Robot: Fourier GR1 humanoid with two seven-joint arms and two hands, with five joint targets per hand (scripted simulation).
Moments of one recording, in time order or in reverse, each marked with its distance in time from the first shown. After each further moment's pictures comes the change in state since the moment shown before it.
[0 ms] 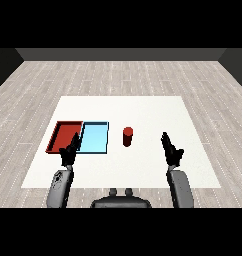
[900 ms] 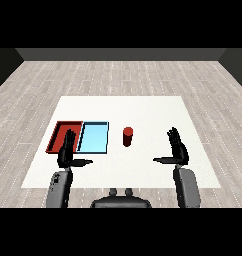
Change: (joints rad) left arm 0.027 -0.037 0.046 -0.070 0.059 -0.081 -0.418; right arm -0.031 -0.050 -0.102 0.017 -0.121 0.186 -0.297
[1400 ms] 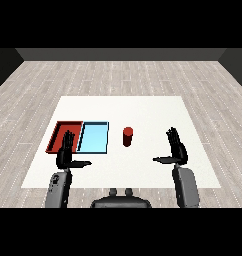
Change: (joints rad) left arm 0.011 0.003 0.017 0.017 0.014 -0.040 -0.079; right arm -0.013 0.007 -0.002 0.017 0.006 0.014 -0.019
